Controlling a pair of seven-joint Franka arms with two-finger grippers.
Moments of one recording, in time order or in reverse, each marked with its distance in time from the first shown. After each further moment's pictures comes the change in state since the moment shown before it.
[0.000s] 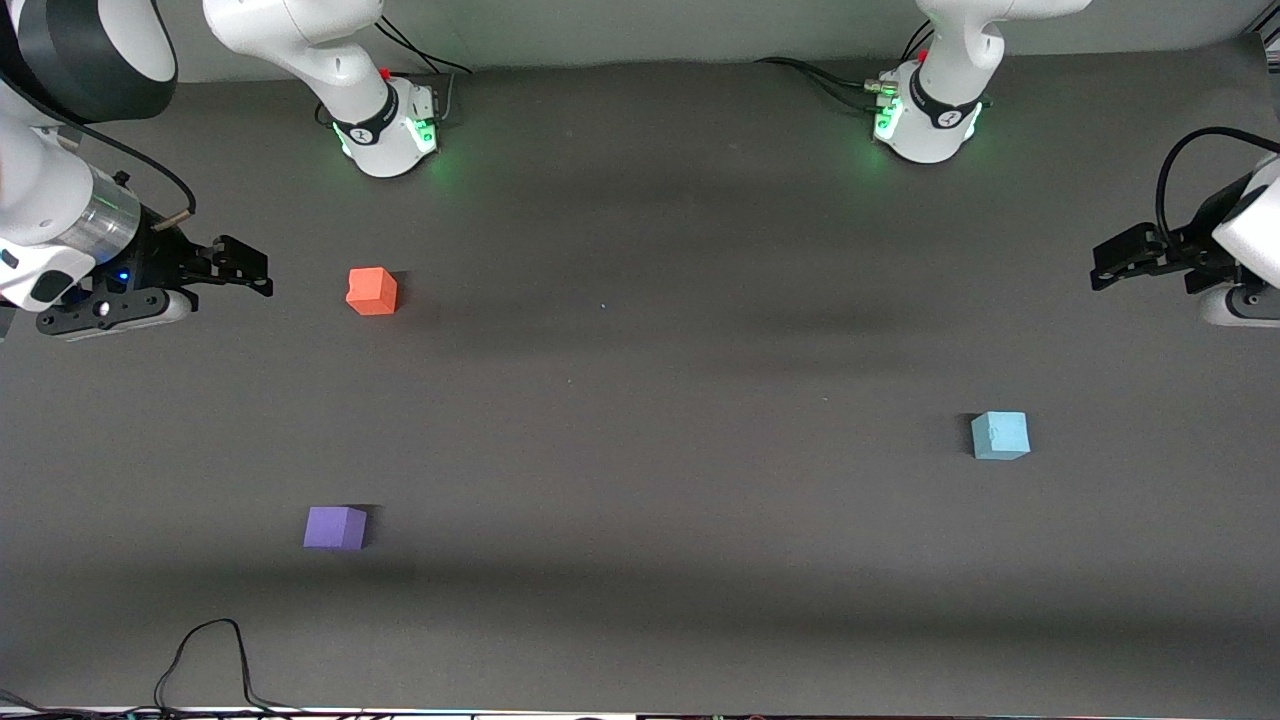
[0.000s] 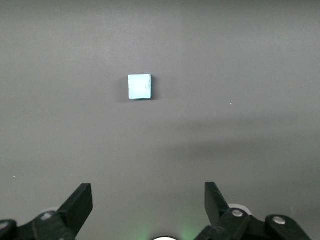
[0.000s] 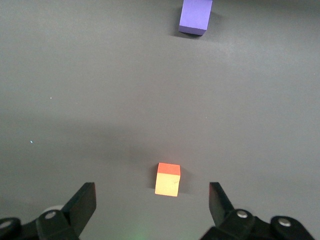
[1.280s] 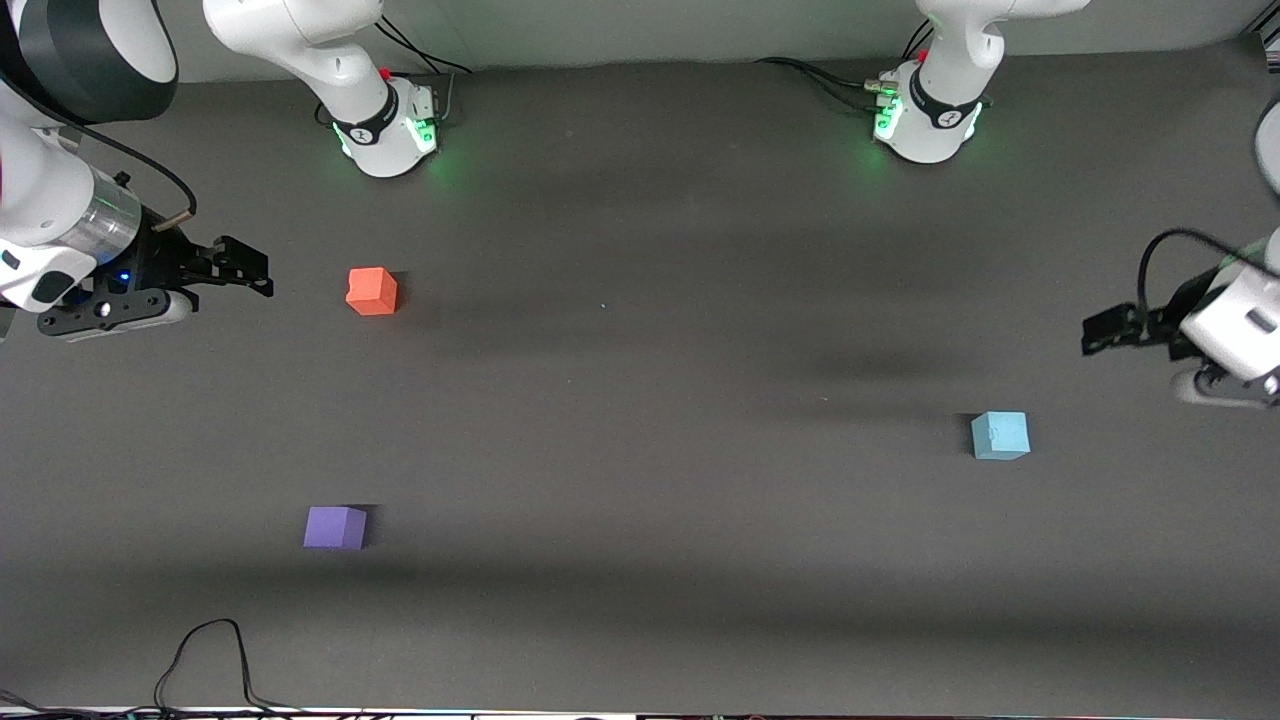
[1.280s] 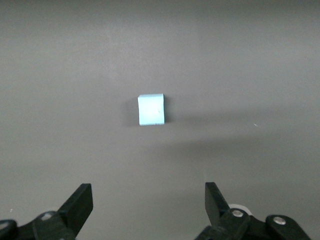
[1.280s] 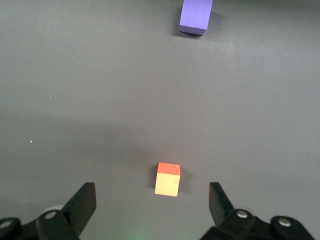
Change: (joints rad) left arm 0.035 0.135 0.015 -0.114 0.009 0.270 0.078; right arm 0.000 0.002 0.000 0.000 0.000 0.000 -0.001
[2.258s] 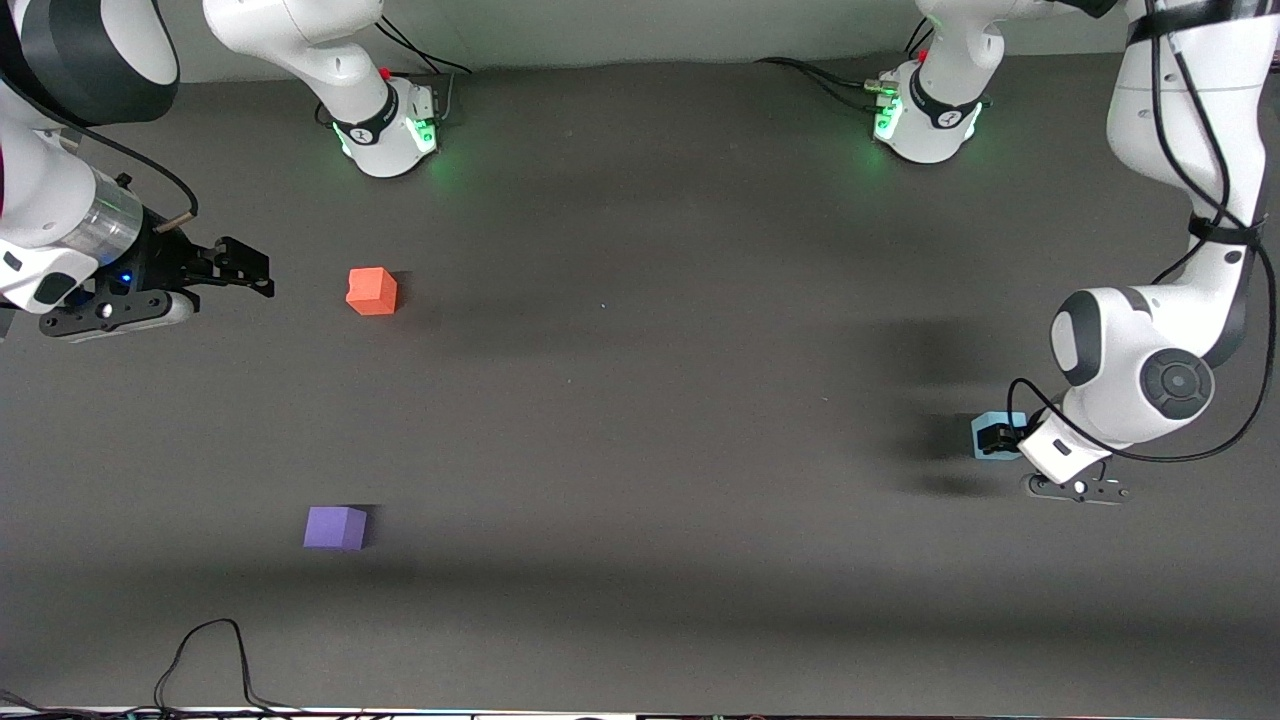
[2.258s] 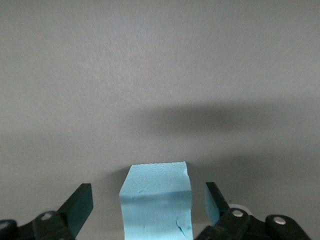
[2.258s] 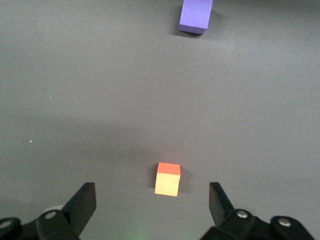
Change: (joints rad) left arm 0.016 0.372 0.001 -0.225 0.020 0.653 0.013; right arm 0.000 0.002 0.000 -0.001 0.000 0.000 0.000
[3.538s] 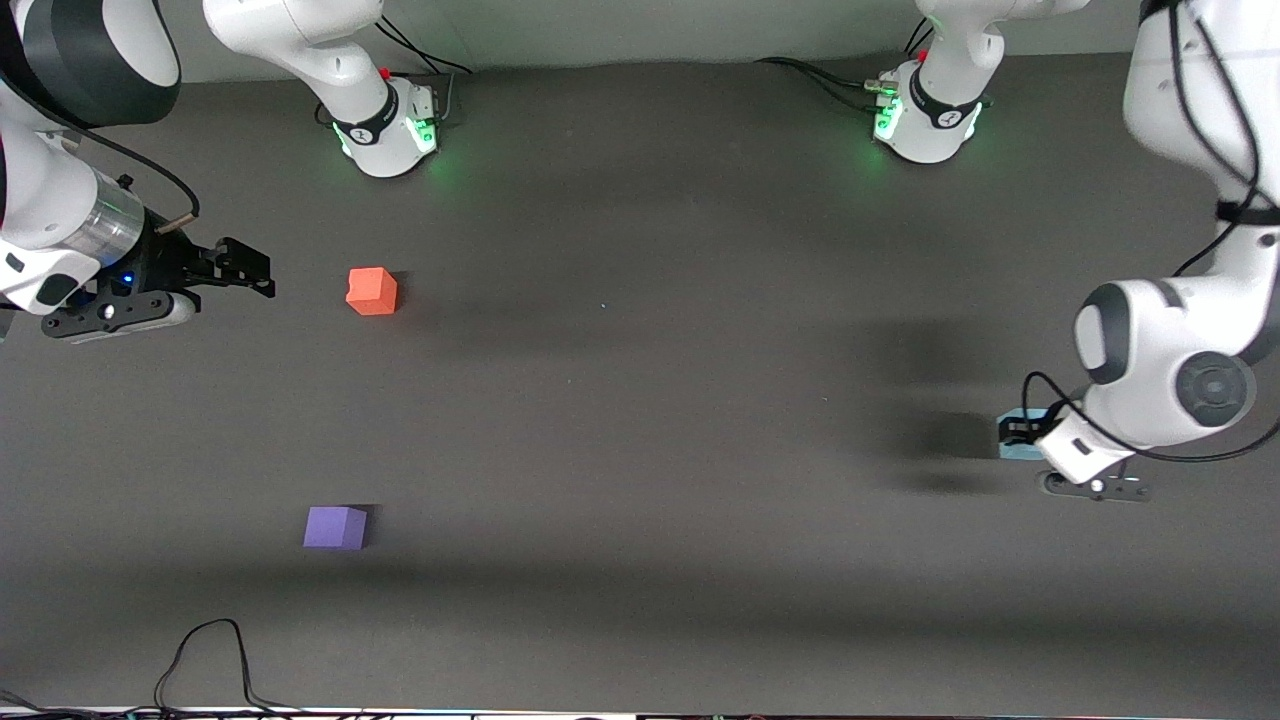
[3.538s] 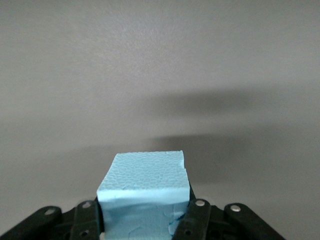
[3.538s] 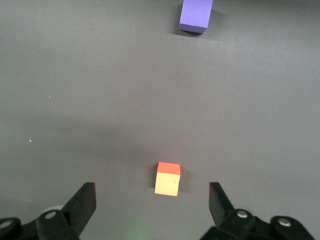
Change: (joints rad) left arm 0.000 -0.108 -0.006 0.134 -0.001 -0.338 -0.003; right arm 0.000 0.002 0.000 -0.002 0.000 0.000 0.000
